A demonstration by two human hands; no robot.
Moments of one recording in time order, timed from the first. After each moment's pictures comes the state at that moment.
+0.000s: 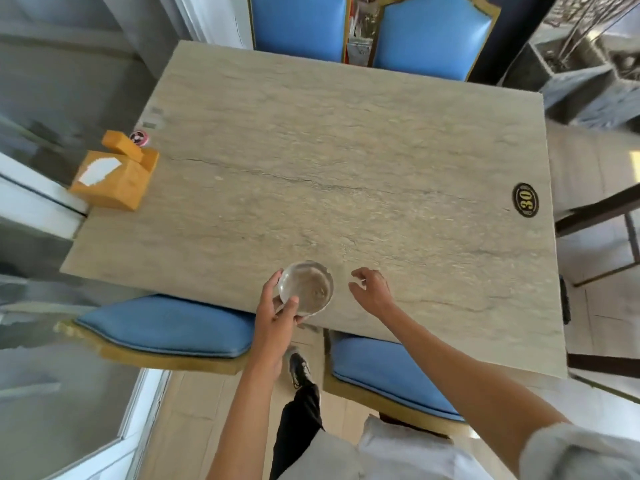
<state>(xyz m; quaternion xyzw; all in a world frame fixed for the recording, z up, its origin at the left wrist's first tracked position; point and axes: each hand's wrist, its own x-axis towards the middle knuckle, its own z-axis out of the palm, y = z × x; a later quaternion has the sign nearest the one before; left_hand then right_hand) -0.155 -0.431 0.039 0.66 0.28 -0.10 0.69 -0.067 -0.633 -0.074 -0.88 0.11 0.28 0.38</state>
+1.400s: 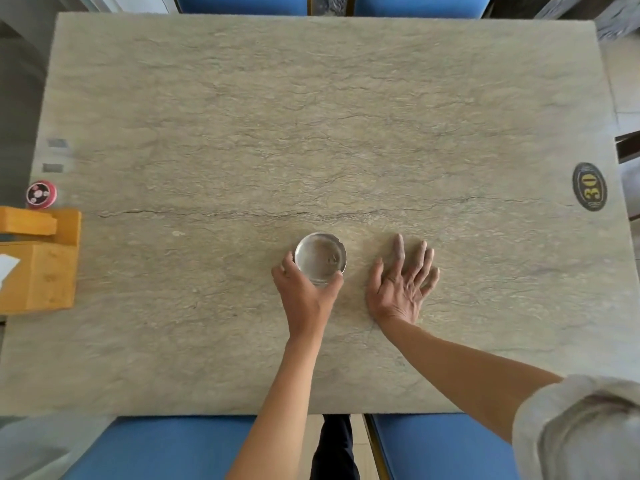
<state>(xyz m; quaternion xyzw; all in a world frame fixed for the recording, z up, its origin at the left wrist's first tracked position) 0.082 -0.440 -0.098 0.89 0.21 -0.07 0.40 0.061 -0.592 -0.155 -0.92 0.31 0.12 0.19</state>
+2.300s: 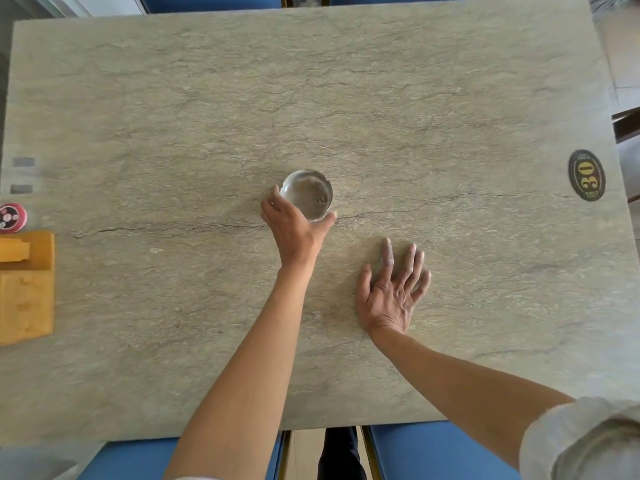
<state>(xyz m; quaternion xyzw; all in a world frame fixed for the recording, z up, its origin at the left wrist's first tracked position) 0.210 -0.476 -0.122 0.92 0.15 -0.01 0.35 0.062 -0.594 -0.157 -0.92 0.31 0.11 0.19</state>
